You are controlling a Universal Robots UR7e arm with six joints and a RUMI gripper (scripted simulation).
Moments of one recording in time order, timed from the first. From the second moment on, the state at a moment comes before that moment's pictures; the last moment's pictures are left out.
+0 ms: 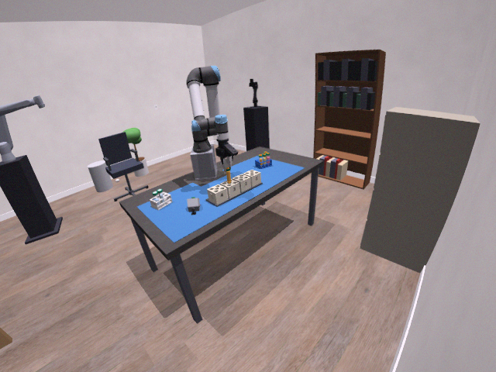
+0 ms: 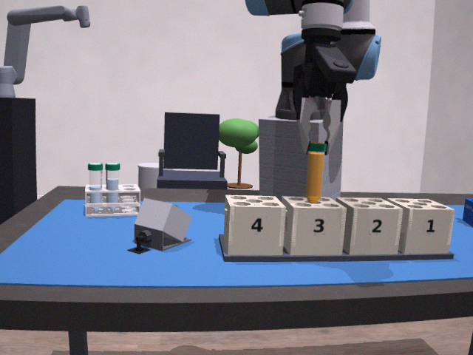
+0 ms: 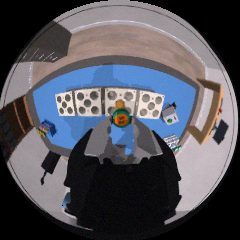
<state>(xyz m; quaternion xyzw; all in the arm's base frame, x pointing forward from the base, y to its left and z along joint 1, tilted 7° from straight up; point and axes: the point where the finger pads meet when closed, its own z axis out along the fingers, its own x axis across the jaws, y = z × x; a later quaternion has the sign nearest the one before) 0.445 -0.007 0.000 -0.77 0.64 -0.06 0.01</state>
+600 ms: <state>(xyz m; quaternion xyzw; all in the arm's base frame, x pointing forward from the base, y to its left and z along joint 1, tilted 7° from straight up) 0.447 -0.008 -0.021 -0.77 0.64 -0.06 0.01</state>
